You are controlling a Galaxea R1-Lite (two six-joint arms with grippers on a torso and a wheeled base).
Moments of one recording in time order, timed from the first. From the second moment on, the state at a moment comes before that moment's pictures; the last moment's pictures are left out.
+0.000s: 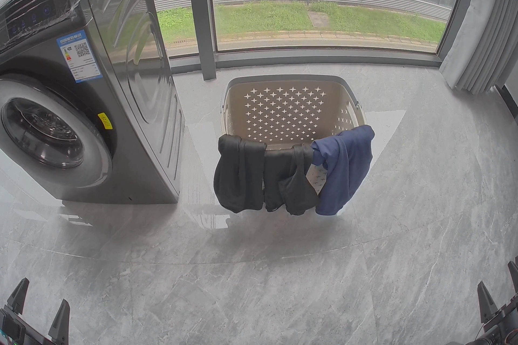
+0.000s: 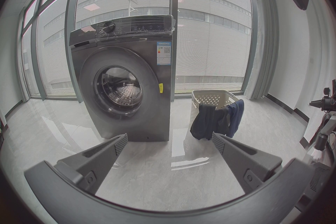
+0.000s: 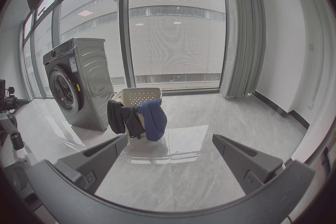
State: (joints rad) left arm 0.00 0.02 -0.02 0.00 -0.02 -0.01; right arm 0.01 0.02 -0.02 0.00 0.00 0.00
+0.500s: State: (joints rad) left arm 0.00 0.02 -0.02 0.00 -0.02 -0.01; right arm 0.01 0.02 -0.02 0.00 0.00 0.00
